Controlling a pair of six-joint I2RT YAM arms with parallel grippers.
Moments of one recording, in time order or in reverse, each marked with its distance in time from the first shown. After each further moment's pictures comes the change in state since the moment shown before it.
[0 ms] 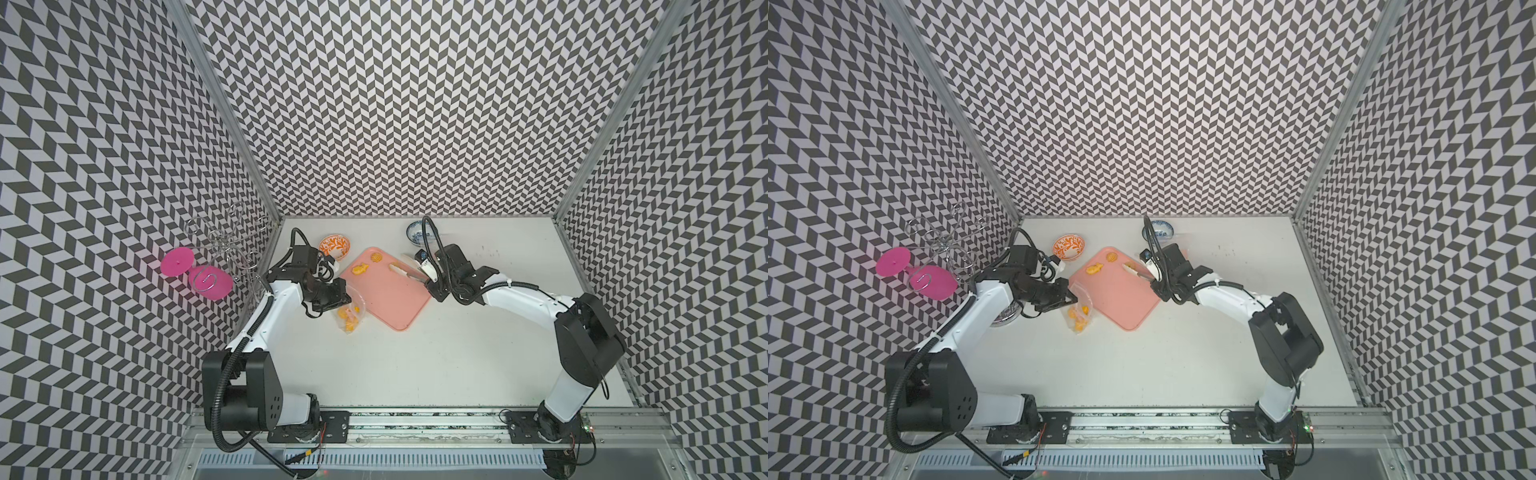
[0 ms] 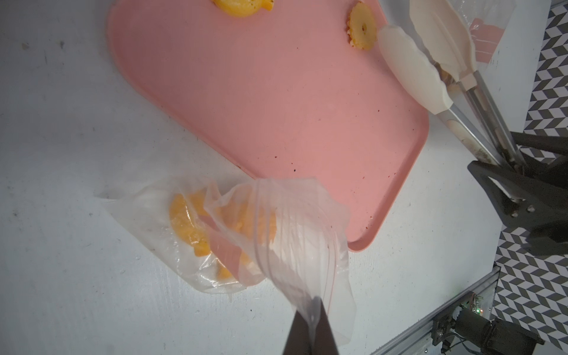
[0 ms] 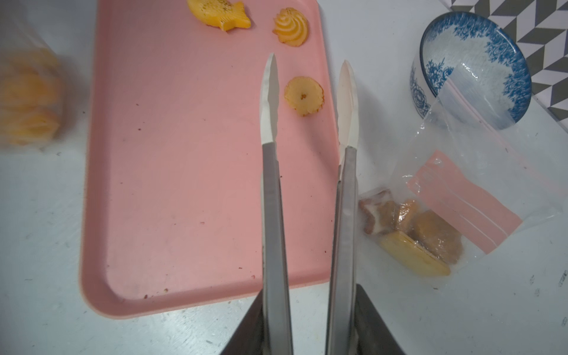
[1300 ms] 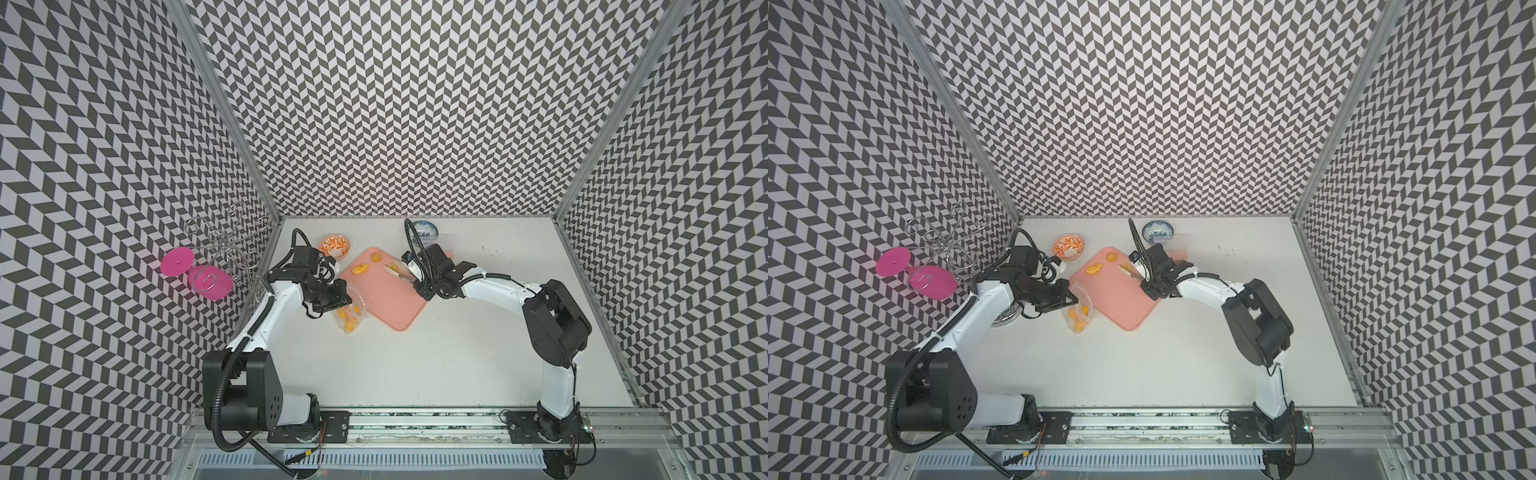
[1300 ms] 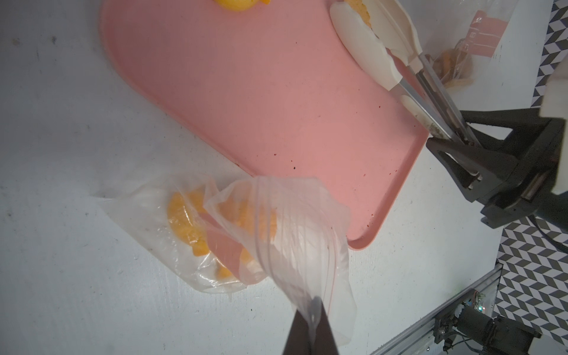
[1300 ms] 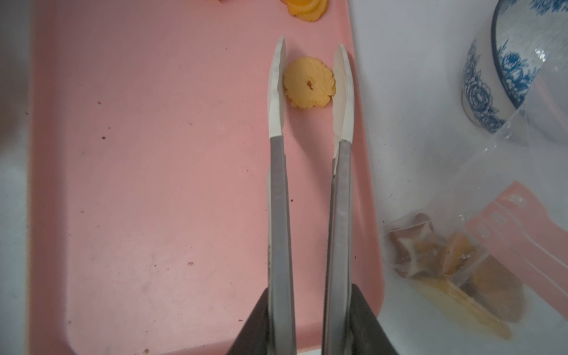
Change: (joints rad) left arm -0.002 0.002 -0.006 0.000 0.000 0.007; right arm 0.017 0.218 0.191 -0.073 0.027 0.016
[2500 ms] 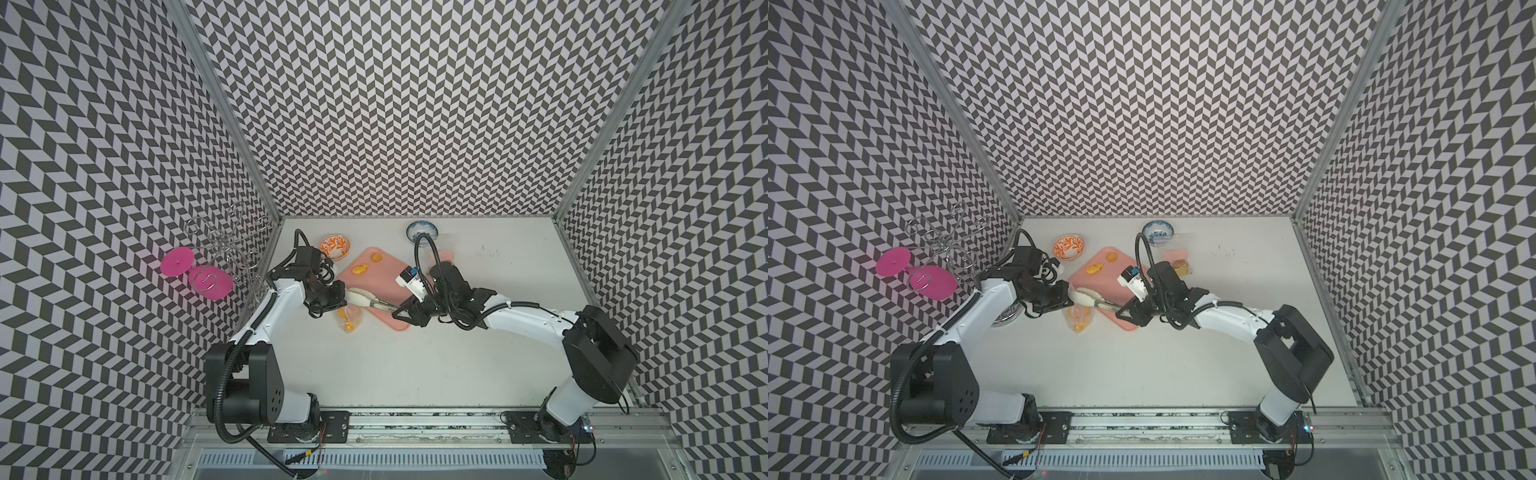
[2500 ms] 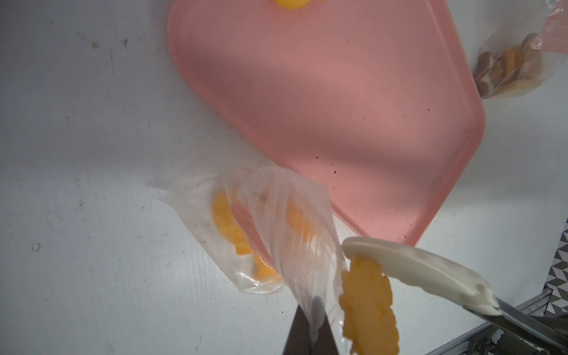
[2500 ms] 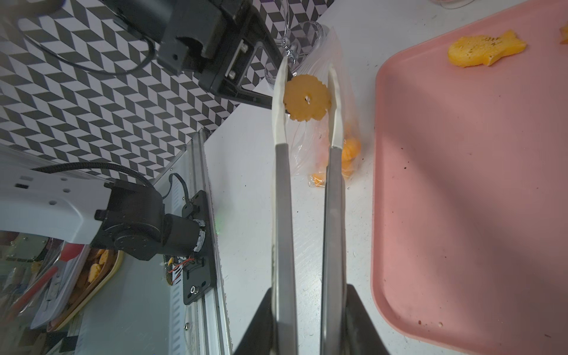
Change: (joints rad) left arm -0.006 0.033 0.002 -0.002 -0.124 -0.001; right arm 0.098 -0.298 -0.358 0.360 -0.617 0.432
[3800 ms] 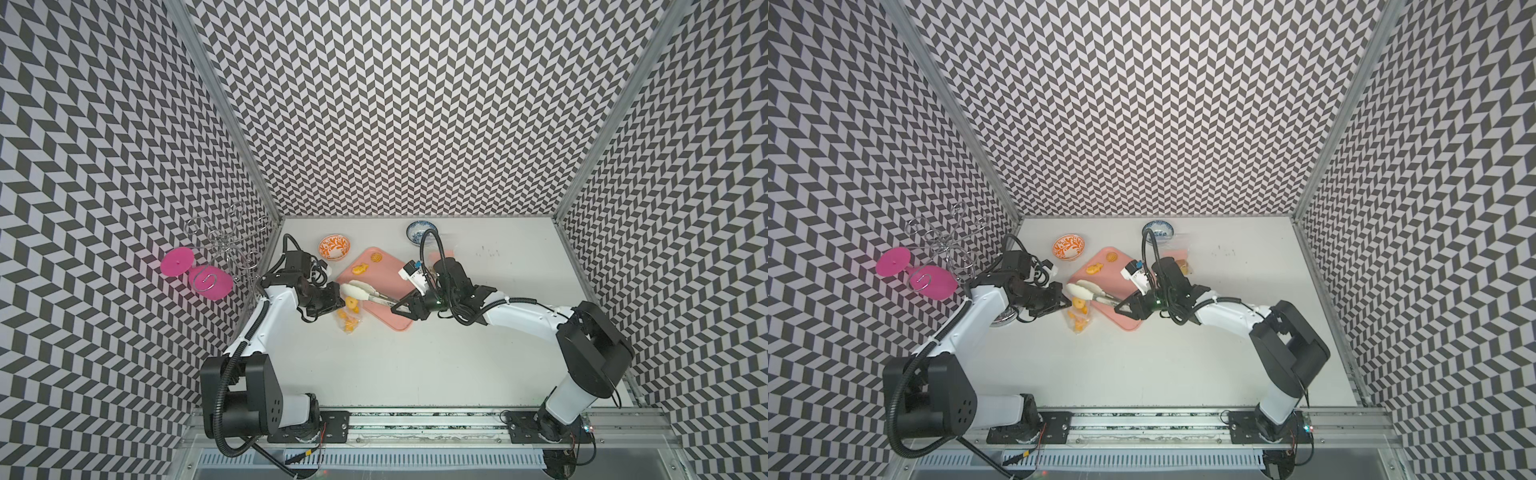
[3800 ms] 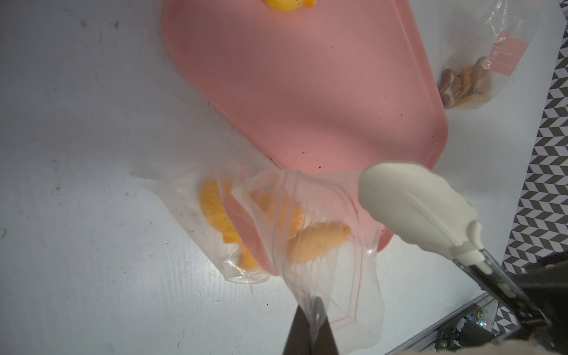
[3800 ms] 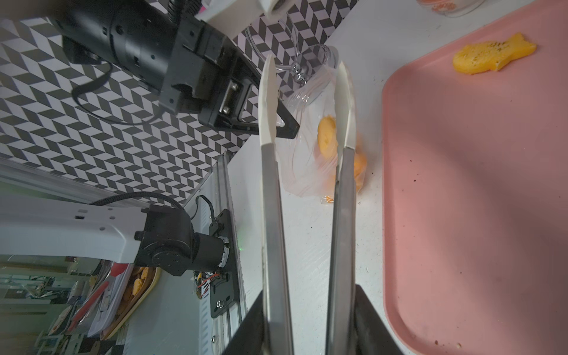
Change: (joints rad) left arm 0.074 -0.062 -0.051 0.012 0.114 -0.006; right arm -0.042 0.032 0.007 0.094 -0.099 0.109
